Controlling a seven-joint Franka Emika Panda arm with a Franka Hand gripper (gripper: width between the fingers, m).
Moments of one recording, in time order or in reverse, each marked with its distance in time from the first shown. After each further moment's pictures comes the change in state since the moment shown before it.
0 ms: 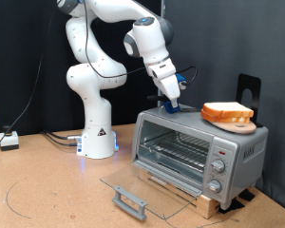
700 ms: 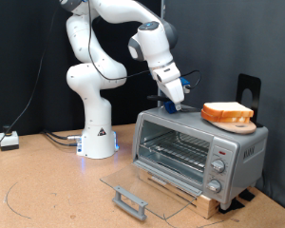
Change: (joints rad) arm 0.004 0.038 0.050 0.002 0.056 0.043 -0.007
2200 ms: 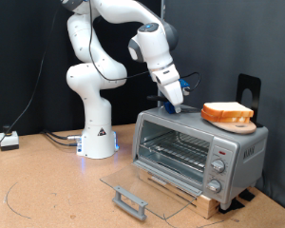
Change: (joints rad) arm -0.018 0.020 0.002 0.002 -0.001 0.004 -0.003
